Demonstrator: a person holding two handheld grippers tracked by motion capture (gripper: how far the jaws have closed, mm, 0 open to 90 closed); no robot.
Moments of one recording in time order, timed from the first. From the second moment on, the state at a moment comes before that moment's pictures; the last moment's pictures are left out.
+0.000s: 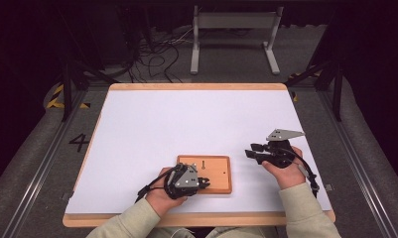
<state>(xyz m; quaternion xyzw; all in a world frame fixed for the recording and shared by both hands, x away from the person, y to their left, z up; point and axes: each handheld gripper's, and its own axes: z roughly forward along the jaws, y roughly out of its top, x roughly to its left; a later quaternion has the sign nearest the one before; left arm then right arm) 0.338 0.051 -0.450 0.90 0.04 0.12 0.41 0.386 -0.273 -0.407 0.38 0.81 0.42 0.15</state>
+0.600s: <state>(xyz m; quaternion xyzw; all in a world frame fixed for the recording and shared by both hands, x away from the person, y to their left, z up) 0.310 0.050 -0.456 0.89 -0.02 0.23 0.40 0.384 -0.260 -0.396 0.38 0.81 0.44 0.09</state>
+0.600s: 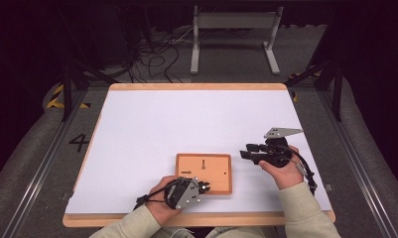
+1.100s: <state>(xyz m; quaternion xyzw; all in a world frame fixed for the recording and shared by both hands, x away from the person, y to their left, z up) 0.301 0.050 -0.459 0.88 -0.03 0.25 0.40 0.401 -0.212 -0.422 0.37 0.84 0.40 -0.03</state>
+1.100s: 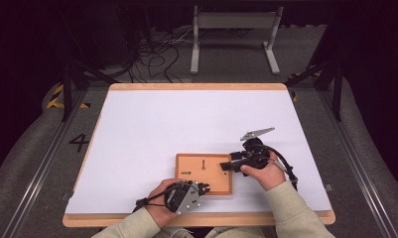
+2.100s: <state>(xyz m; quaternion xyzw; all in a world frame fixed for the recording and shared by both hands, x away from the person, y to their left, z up) 0.305 0.048 -0.454 0.89 -0.04 0.25 0.39 0.410 -0.208 -0.436 0.36 0.82 0.43 -0.12</state>
